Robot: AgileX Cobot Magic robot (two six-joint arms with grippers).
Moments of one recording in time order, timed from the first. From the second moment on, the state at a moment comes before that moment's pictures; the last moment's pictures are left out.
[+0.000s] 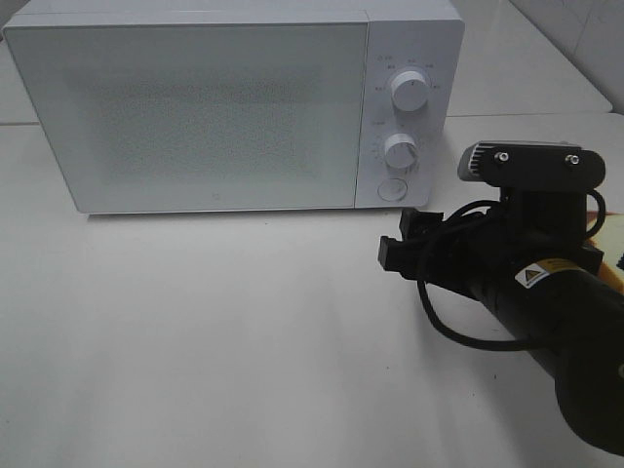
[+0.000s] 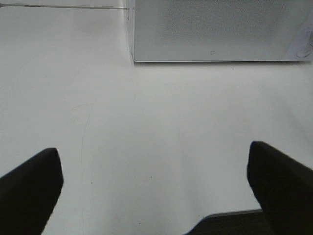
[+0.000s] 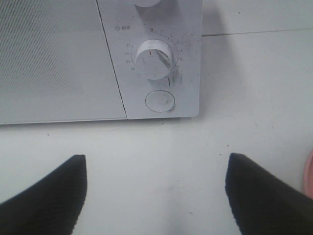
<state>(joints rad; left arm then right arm) -0.03 0.00 -0.52 -0.13 1.08 0.05 0.92 1.59 -0.36 1.03 -1.02 -0.28</state>
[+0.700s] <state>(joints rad) -0.03 0.00 -0.52 -0.13 1.08 0.05 0.92 1.59 -0.36 1.04 -1.02 0.93</state>
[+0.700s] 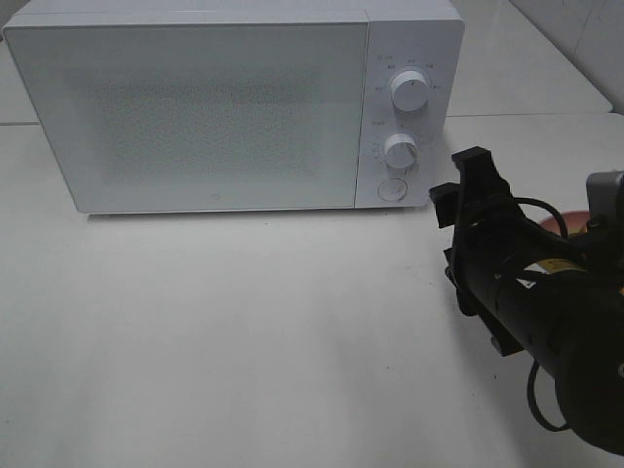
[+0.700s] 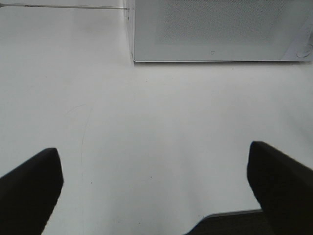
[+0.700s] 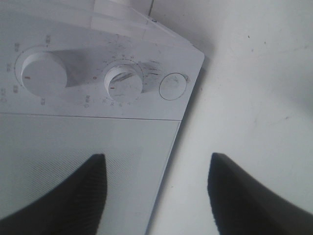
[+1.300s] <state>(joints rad) -0.03 0.00 -0.52 -0.13 1.08 0.05 0.92 1.59 -0.36 1.04 -1.02 1.14</state>
